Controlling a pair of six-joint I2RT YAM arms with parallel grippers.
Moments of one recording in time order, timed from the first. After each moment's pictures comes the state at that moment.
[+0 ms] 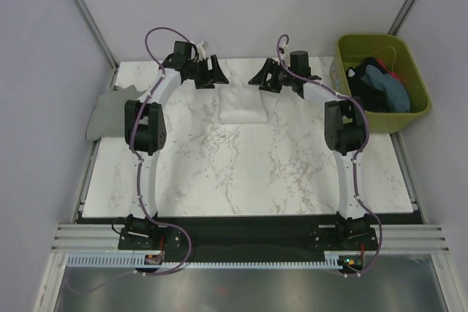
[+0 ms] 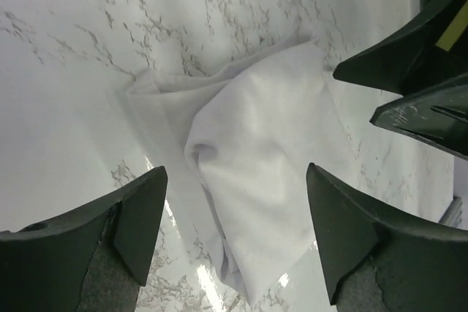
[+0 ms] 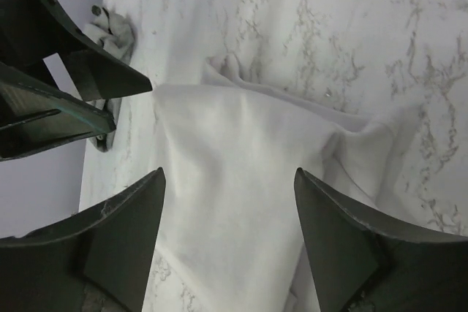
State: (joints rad) left arm -0.18 2.40 2.10 -0.51 0.60 -0.33; right arm 0.22 2.39 1.84 0.00 -0.68 0.62
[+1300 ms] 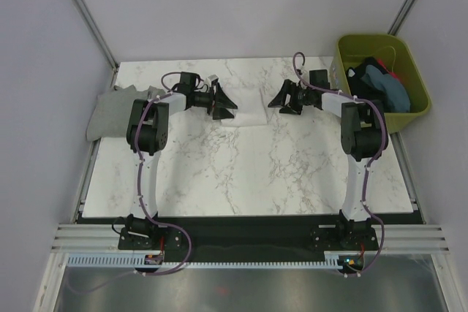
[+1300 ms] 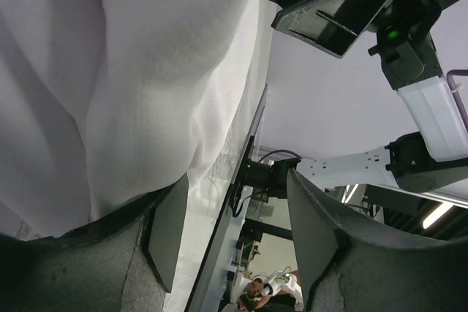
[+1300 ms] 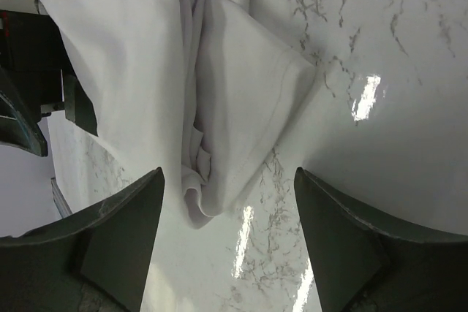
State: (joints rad) left arm -0.20 2.40 1.67 -0.10 1.20 -0.77; right arm 0.11 2.19 1.48 -0.12 -0.68 0.44
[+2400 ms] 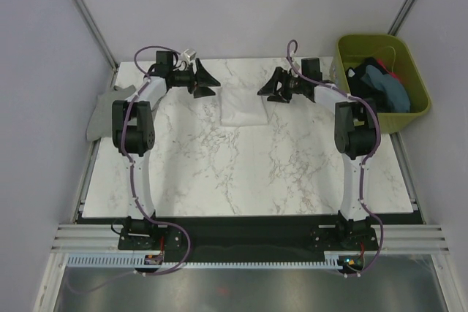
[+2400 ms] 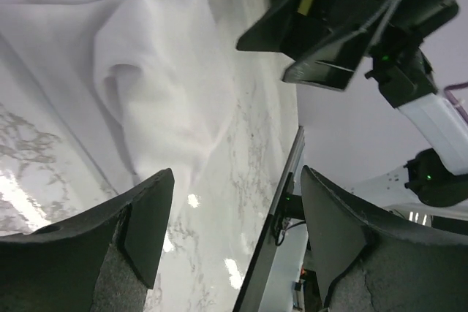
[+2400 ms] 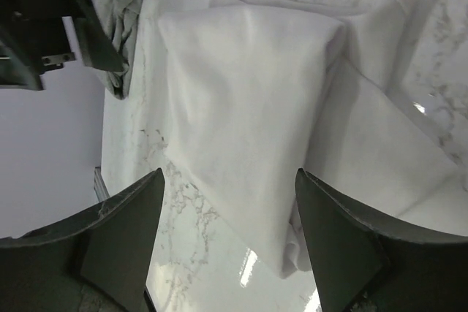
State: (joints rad) left arm -0.08 2.31 1.86 -0.28 1.13 -0.57; right arm 0.15 2.25 1.65 -0.09 -0.81 0.53
